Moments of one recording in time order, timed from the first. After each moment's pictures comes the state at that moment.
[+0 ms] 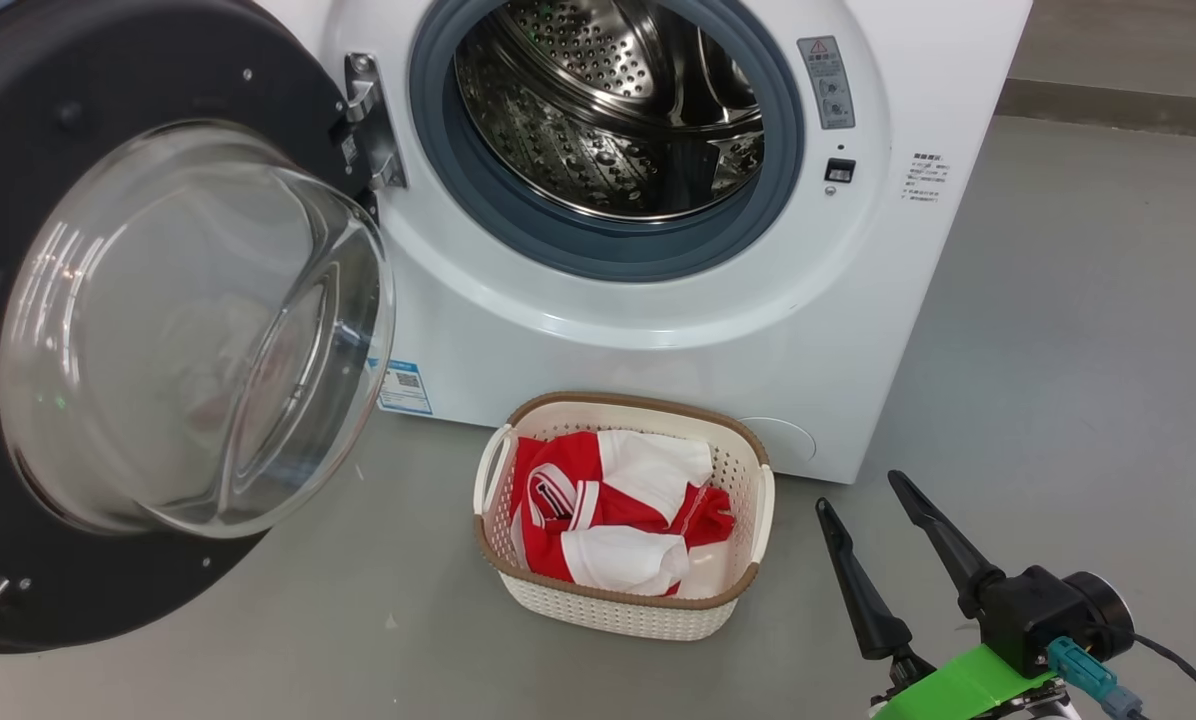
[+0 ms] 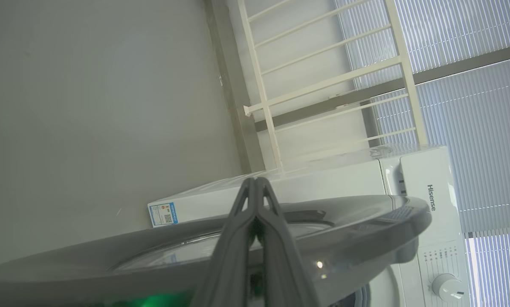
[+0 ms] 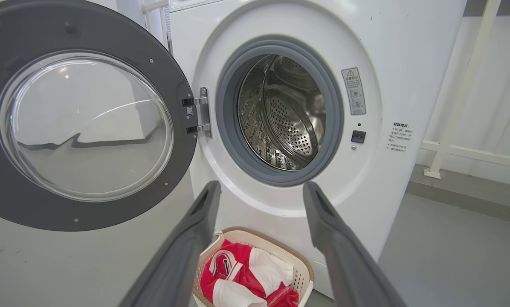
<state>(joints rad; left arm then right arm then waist) -0.90 0.47 0.50 1.15 -1.14 -0.01 0.45 0.00 -0.04 0.14 0.14 0.17 0.13 -0.23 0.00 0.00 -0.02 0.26</state>
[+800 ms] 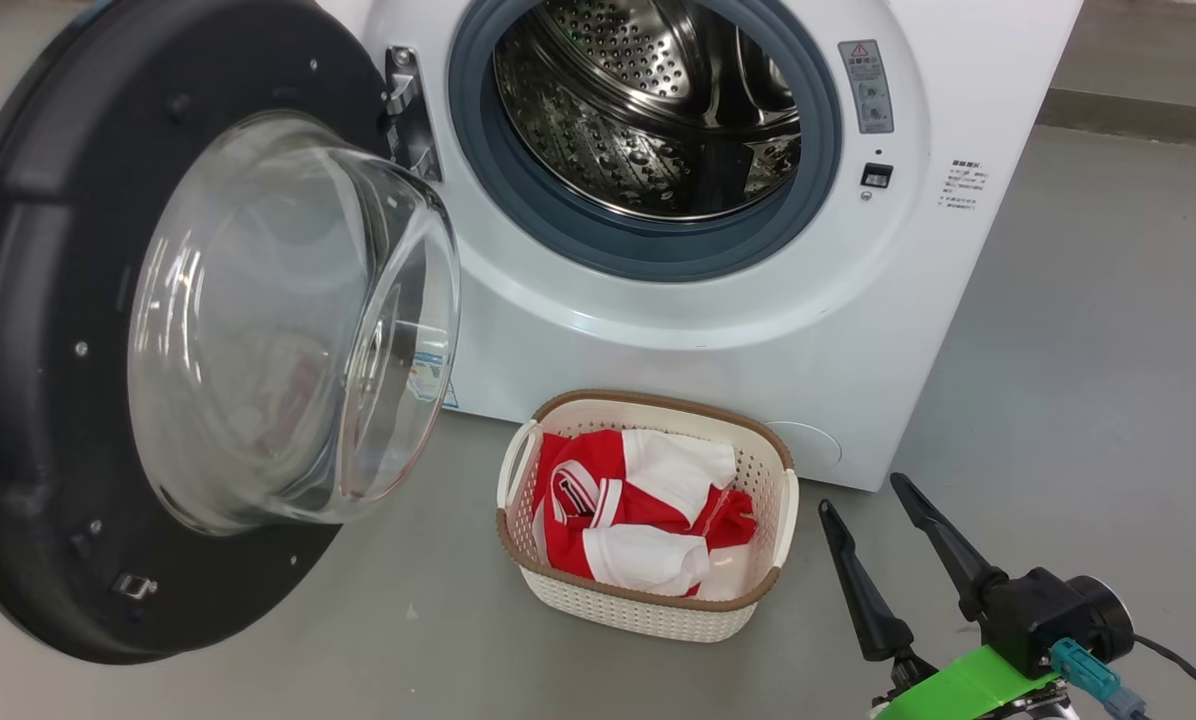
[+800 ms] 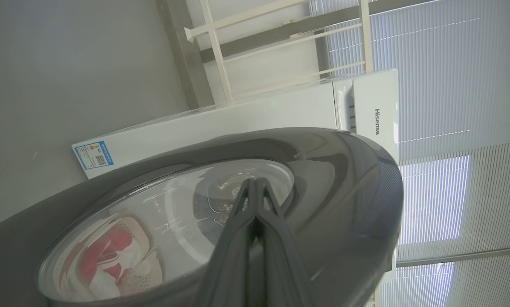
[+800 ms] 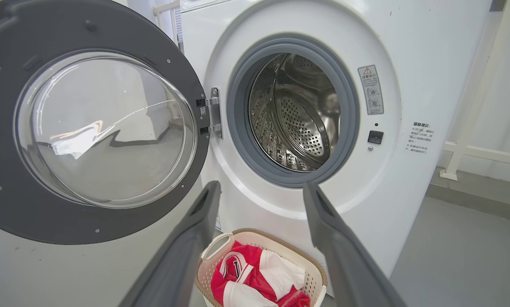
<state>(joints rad) -0.88 0.33 0.52 1.05 -1.25 -0.11 0.68 0.00 -0.04 0.14 0.15 0.18 0.13 -0.24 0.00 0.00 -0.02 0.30</state>
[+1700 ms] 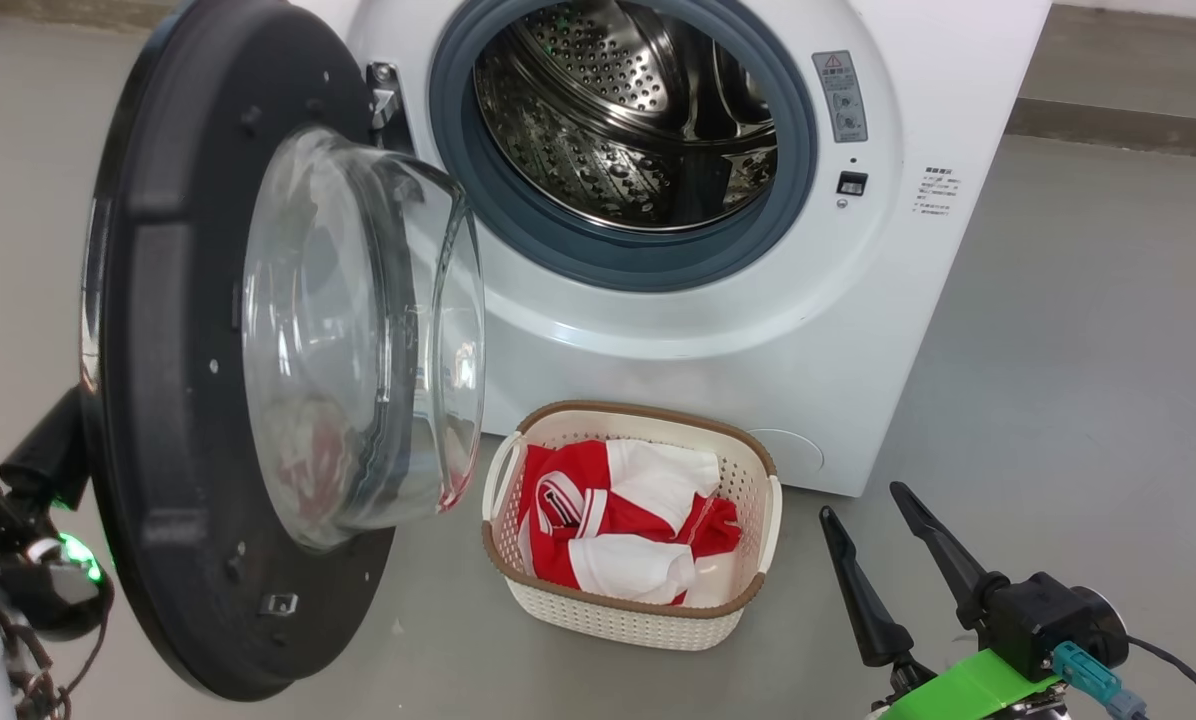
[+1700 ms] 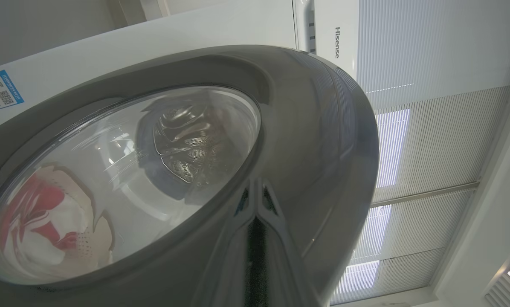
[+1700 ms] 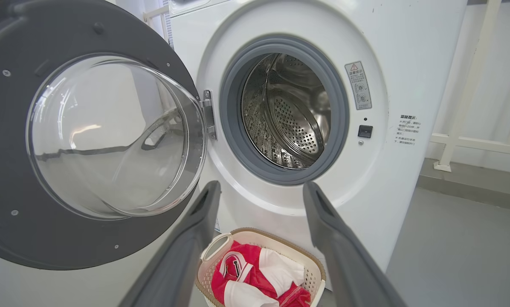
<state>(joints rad) -0.54 0.07 0.55 0.45 -1.36 0.00 0.78 -0.01 -0.04 0.14 0.18 0.22 0.13 -0.25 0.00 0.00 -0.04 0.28</state>
